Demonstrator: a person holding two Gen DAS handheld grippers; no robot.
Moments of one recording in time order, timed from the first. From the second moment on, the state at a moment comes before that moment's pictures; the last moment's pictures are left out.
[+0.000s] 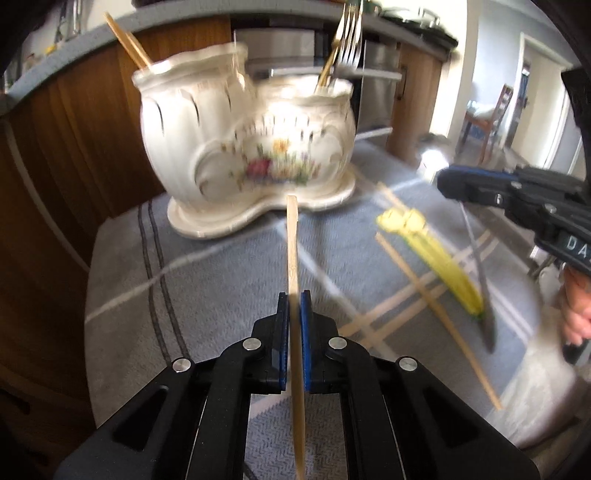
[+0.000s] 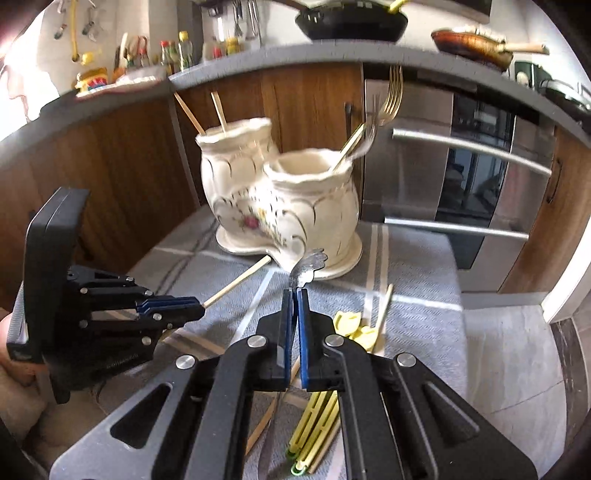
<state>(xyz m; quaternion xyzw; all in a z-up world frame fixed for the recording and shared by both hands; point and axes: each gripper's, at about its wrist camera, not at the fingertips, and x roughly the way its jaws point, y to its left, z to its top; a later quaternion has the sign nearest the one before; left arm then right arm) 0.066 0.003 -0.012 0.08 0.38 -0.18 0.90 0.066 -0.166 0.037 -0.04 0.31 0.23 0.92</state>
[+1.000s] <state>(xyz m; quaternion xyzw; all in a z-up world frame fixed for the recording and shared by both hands) 0.100 0.057 0.117 -0.08 0.09 -0.19 0.97 0.085 -0.158 0.156 -0.03 0.12 0.22 0.97</state>
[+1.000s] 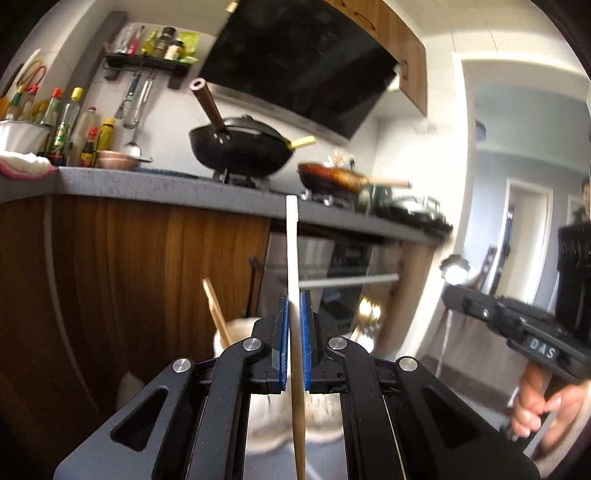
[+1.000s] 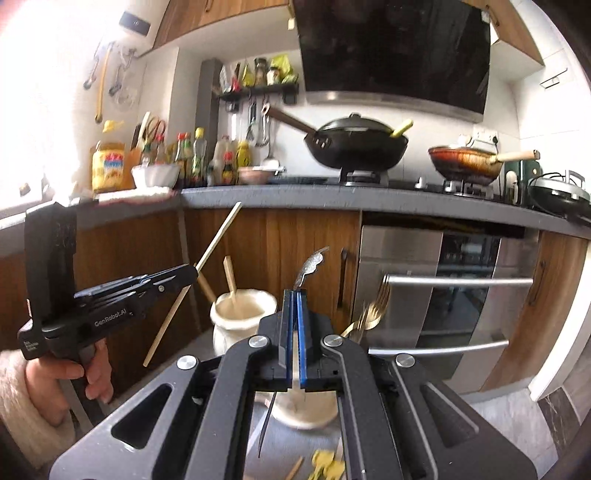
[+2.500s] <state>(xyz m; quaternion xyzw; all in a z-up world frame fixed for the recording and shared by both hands) 0.177 0.029 0.098 -0.04 0.06 -0.16 0.98 0.179 -0.136 0.106 -0.03 0.14 0.20 0.97</state>
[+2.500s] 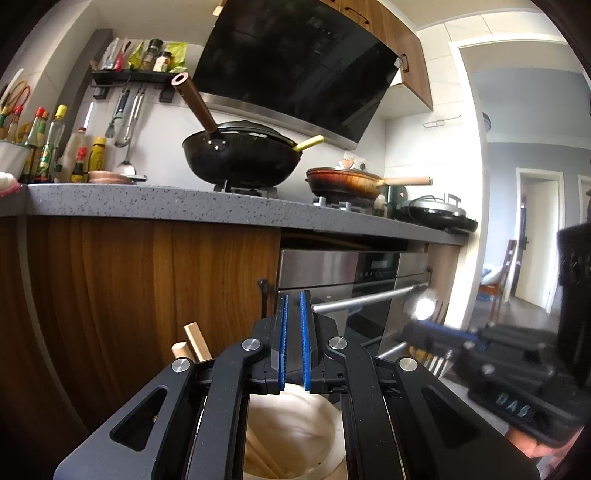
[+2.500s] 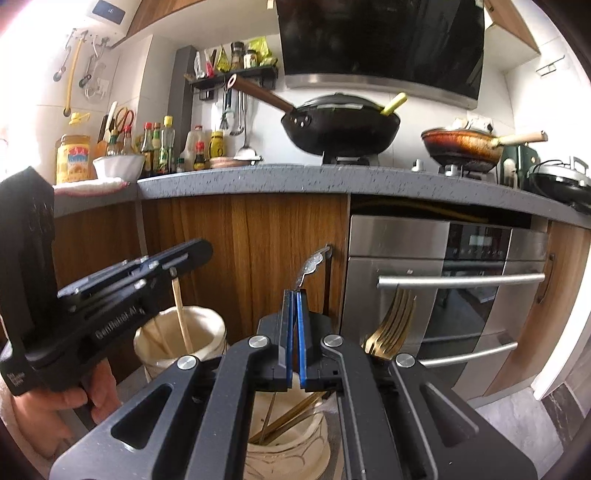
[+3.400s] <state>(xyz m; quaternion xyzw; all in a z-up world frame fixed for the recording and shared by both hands) 0.123 0.038 0.150 -0.03 0.01 -0.16 0.99 0.151 -0.173 0.135 0.03 0.15 0.20 0.97</state>
